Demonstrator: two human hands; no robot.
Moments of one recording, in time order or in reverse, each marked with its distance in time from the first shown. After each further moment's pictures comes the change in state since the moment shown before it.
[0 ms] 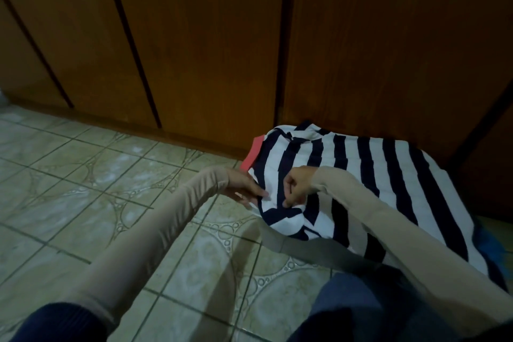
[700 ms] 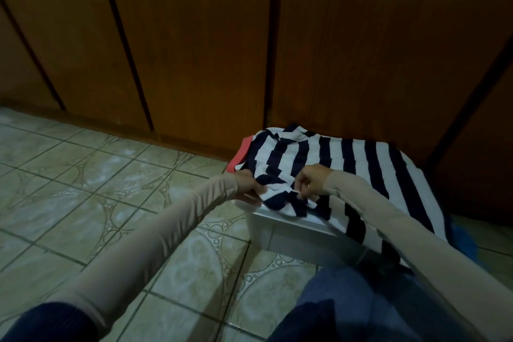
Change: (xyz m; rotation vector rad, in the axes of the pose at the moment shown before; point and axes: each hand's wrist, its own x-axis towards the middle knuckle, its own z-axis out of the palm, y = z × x) left_hand 0.007 0.011 0.046 -0.288 0.166 0.129; right_hand -0.044 0.033 0.006 -0.027 0.192 0.043
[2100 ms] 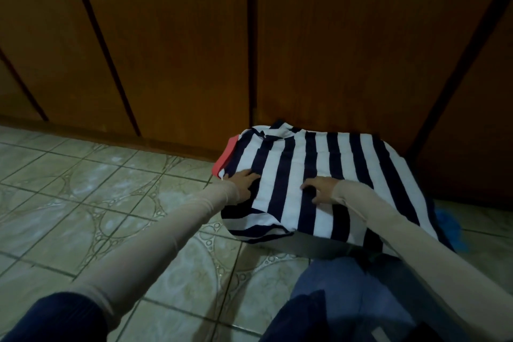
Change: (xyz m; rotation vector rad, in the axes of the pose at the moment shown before) left_hand 0.022 -0.007 0.016 1.253 0.208 0.142; right_hand 0.000 0.064 0.030 -0.145 -0.037 0.149
